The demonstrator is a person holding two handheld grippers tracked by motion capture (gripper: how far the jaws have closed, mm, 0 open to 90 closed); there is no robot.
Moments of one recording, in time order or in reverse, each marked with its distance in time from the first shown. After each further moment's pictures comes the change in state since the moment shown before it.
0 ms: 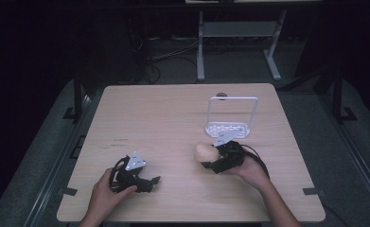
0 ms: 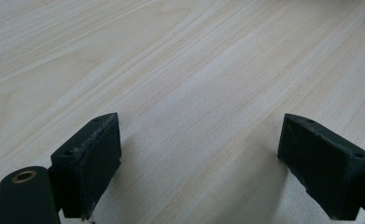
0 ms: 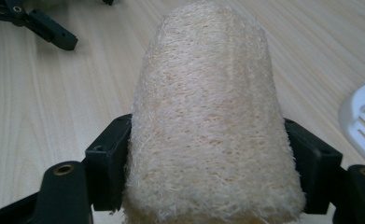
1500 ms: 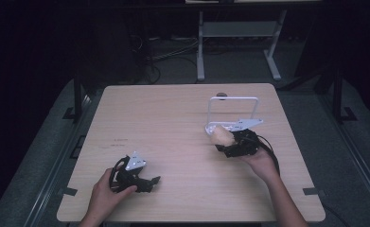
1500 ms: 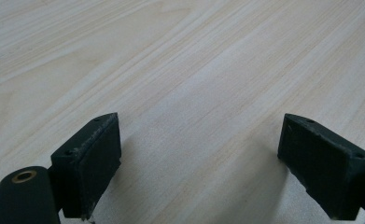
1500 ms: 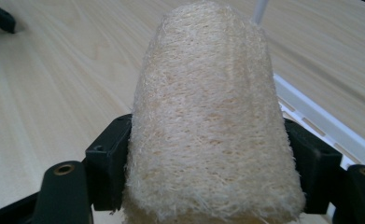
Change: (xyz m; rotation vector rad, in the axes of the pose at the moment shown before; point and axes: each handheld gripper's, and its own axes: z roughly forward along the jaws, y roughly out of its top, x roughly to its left) left arm 0.000 0.000 0.000 0.000 -0.001 -0.002; right arm -0.044 -0.011 -0.028 -0.065 -0.205 0.132
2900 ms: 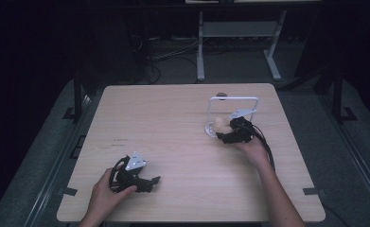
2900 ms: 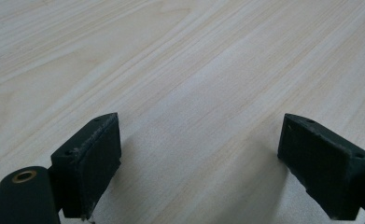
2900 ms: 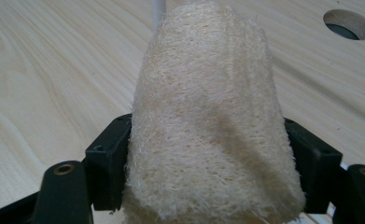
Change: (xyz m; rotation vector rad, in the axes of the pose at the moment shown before) left arm 0.000 0.000 0.000 -0.005 0.001 -0.002; right arm -0.041 0.007 0.043 0.060 -0.111 0.083
